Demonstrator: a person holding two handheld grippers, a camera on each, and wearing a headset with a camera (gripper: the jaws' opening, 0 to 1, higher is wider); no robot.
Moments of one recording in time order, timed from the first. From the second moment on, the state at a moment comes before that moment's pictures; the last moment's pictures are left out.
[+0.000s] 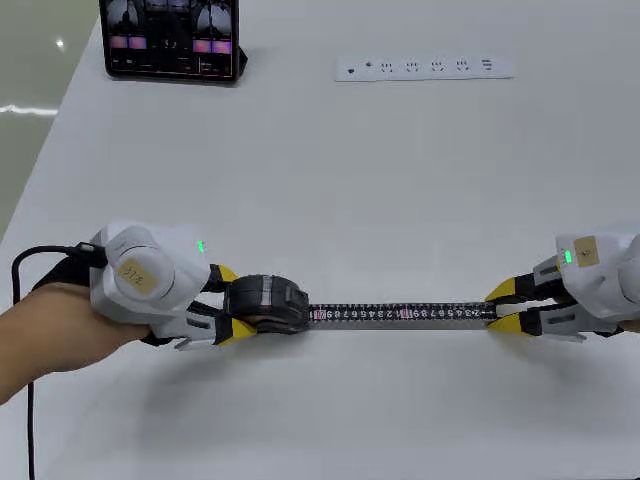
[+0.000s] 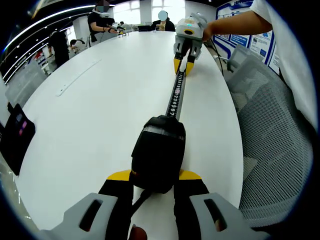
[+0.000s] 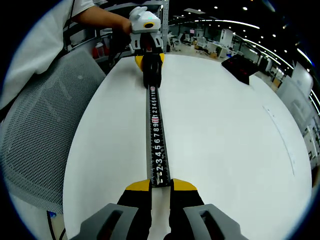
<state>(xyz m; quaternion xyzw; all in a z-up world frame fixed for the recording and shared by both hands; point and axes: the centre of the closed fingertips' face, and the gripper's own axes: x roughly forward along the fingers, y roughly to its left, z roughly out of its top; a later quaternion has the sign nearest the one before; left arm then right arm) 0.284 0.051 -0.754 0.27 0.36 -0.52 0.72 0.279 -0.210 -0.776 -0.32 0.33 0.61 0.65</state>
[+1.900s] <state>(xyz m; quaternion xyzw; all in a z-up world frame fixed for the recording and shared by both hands) 0.283 0.047 -0.751 0.26 0.36 -0.52 0.73 0.282 -0.227 -0.772 -0.33 0.38 0.57 0.65</state>
